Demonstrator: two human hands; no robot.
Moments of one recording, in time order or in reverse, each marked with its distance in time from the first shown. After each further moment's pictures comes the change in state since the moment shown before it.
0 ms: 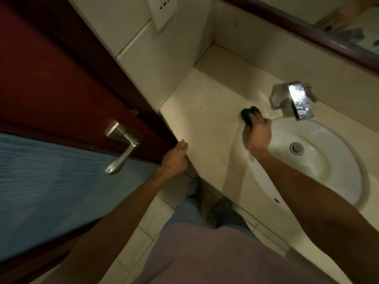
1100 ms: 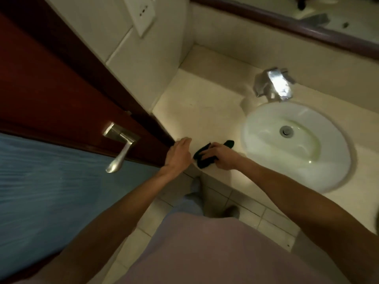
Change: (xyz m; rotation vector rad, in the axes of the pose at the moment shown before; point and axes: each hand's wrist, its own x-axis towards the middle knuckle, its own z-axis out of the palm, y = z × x) left_hand -0.028 0.042 0.001 0.090 0.181 0.151; right_hand -0.103 -0.038 0.006 0.208 -0.779 -0.523
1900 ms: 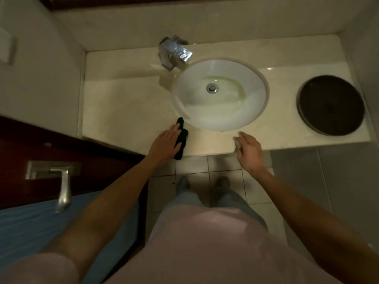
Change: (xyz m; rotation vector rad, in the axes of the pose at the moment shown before) left_hand 0.031 0.051 0.080 0.345 -0.203 0.811; right_hand -0.263 -0.016 0.127 -0.053 0.913 0.928
